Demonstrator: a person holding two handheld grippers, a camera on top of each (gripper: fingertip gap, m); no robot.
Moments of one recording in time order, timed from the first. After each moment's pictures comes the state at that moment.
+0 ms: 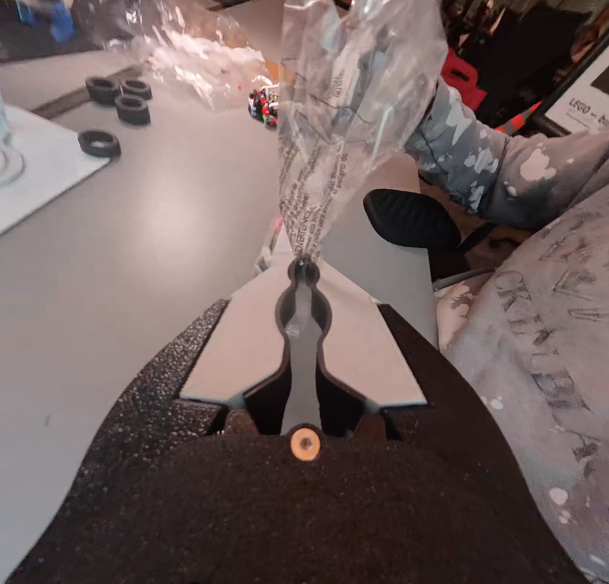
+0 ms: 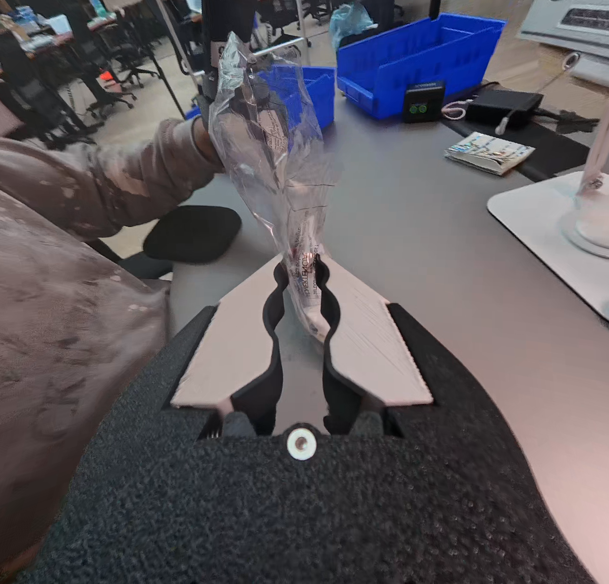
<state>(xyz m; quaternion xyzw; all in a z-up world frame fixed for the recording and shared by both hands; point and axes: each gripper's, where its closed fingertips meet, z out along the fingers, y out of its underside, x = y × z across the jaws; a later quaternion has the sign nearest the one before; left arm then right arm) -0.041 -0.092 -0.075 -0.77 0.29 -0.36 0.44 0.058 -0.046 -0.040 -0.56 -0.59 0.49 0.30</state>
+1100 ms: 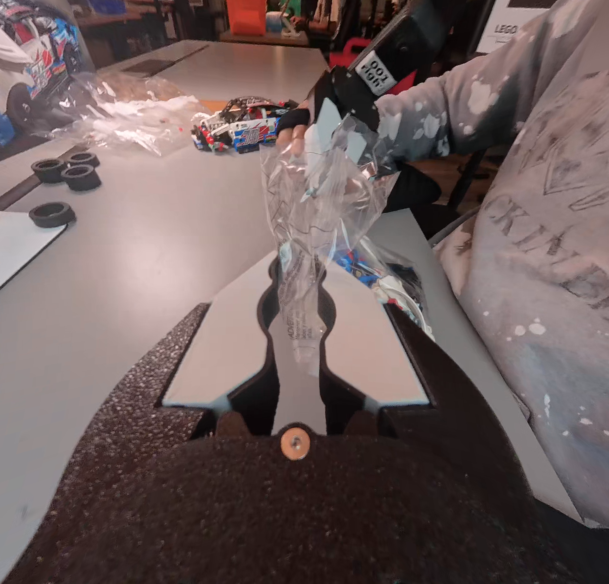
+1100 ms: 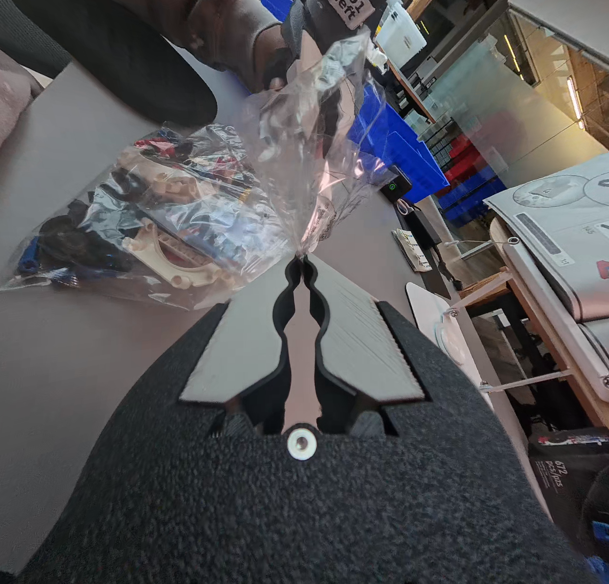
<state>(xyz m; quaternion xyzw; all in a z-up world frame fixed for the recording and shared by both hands) -0.027 -0.122 -0.100 -0.67 0.42 -0.35 0.50 0.058 -0.092 -0.112 -0.31 -0.74 0.28 0.53</state>
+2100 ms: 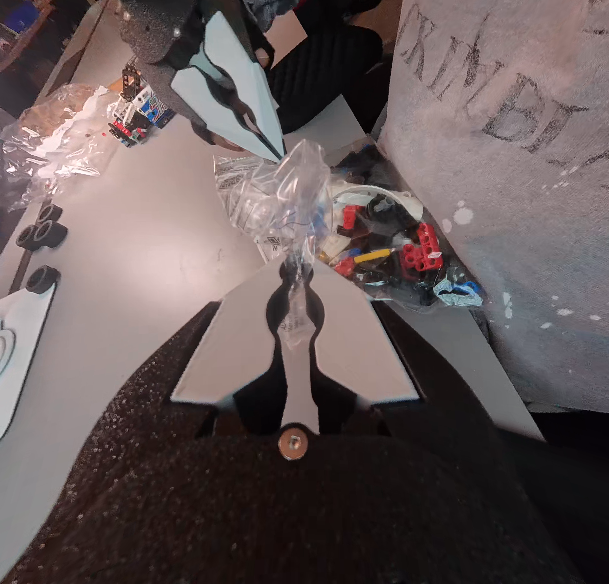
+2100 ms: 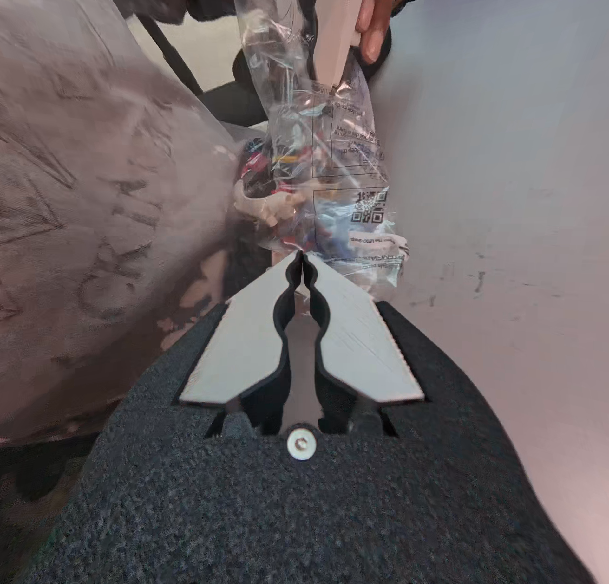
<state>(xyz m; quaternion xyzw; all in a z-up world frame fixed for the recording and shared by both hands) 0.008 -0.213 -0.142 -0.60 0.62 -0.18 0.47 0.091 -0.176 -0.150 -0.49 -0.75 0.44 0.11</state>
